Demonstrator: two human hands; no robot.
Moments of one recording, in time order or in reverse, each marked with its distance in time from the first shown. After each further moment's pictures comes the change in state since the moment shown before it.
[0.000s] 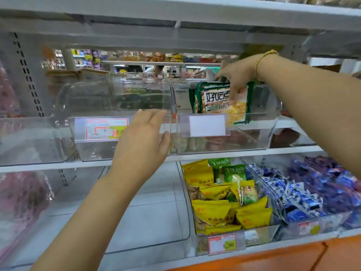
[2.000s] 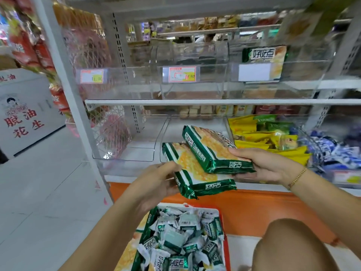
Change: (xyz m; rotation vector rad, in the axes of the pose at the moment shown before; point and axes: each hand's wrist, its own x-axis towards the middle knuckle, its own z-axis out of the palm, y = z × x) left_hand -0.223 0.003 -0.082 -1.342 -0.414 -1.167; right_hand -0.256 -0.169 0.182 1.736 -0.708 0.103
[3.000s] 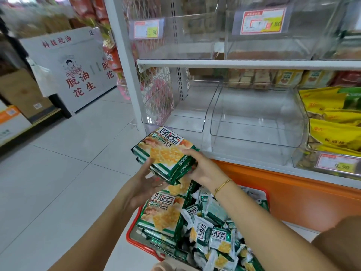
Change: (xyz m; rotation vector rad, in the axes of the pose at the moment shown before) left_hand -0.018 -0.086 -0.176 -0.495 0.419 -0.104; right_hand 0.174 0.104 0.219 0.603 -0.140 0.113
